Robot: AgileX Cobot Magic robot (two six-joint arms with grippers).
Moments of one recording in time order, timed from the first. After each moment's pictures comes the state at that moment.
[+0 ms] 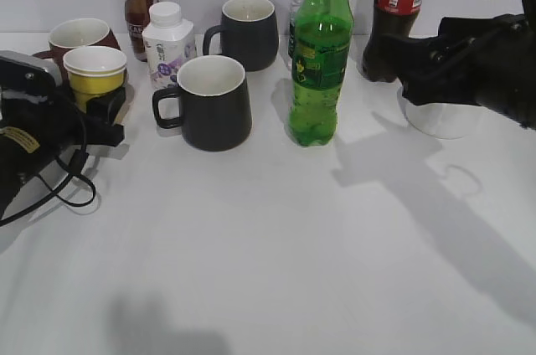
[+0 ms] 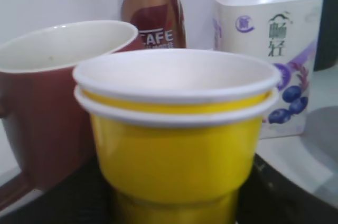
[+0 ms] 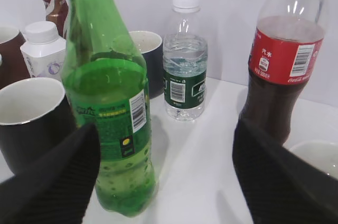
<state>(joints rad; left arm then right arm) -0.18 2.05 -0.63 0.16 -1.21 0.04 0.43 1.35 -0.52 -0.07 -0.59 0.06</state>
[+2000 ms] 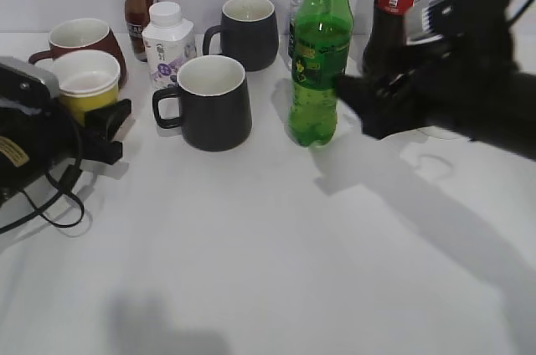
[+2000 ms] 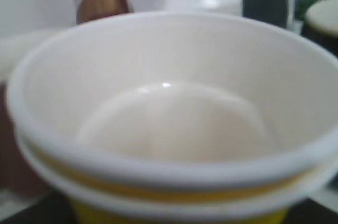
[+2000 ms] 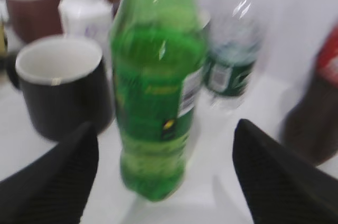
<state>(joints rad) -0.18 1.97 -0.54 0.27 -1.21 0.04 0.43 1.52 -0.58 -0.36 -0.61 0.17</state>
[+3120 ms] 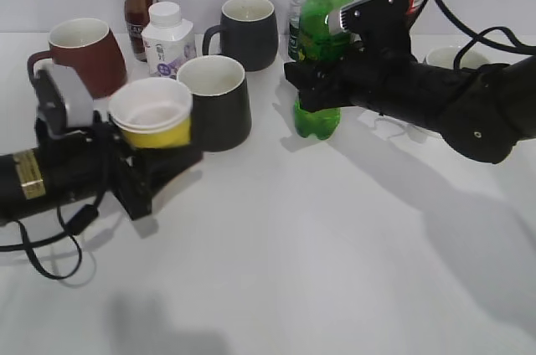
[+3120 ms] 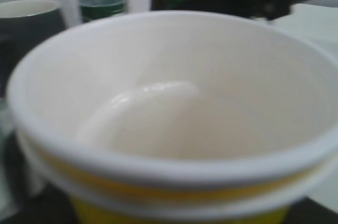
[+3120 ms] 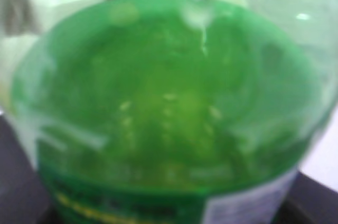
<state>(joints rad) -0.23 1.89 -0.52 0.83 -1.21 -0.23 0.43 1.95 -0.90 -0.39 -0.75 0.23</state>
